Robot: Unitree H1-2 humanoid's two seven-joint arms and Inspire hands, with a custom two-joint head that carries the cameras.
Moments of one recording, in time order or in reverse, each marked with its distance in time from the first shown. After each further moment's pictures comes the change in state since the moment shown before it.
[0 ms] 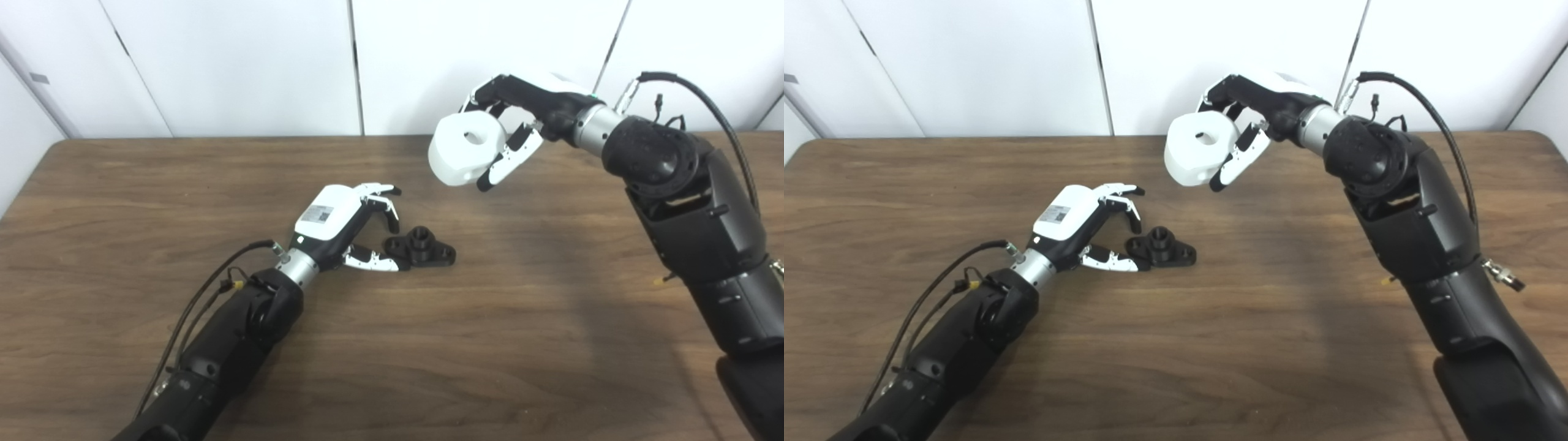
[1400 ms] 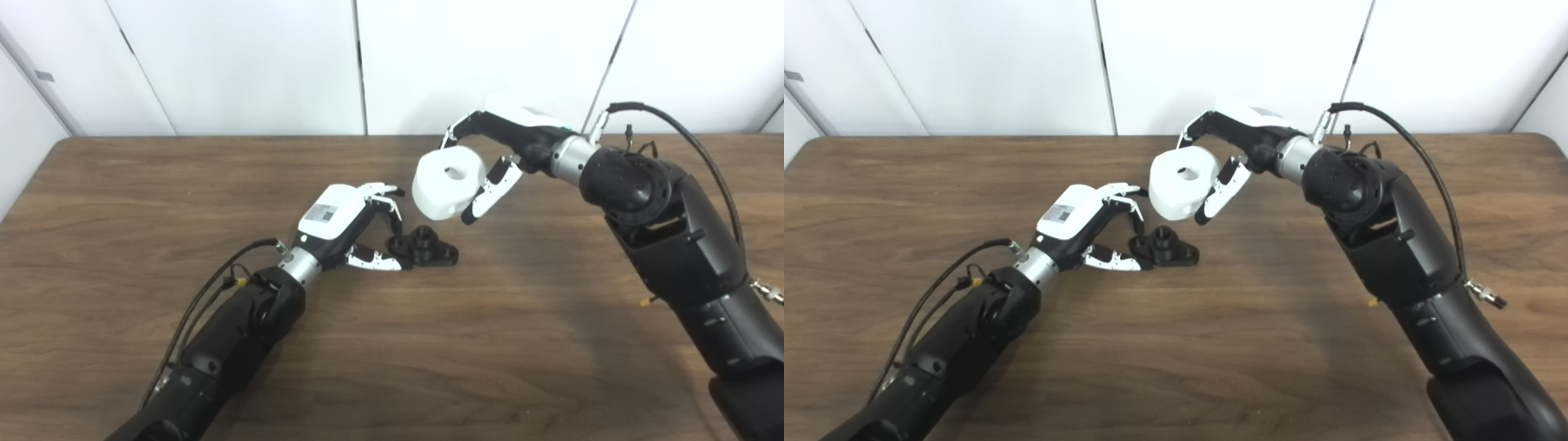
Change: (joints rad) left arm -0.013 0.005 -0.031 0.009 0.002 0.002 0.007; right arm 0.049 0.021 0.077 -0.030 -0.008 0.004 0.008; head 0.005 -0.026
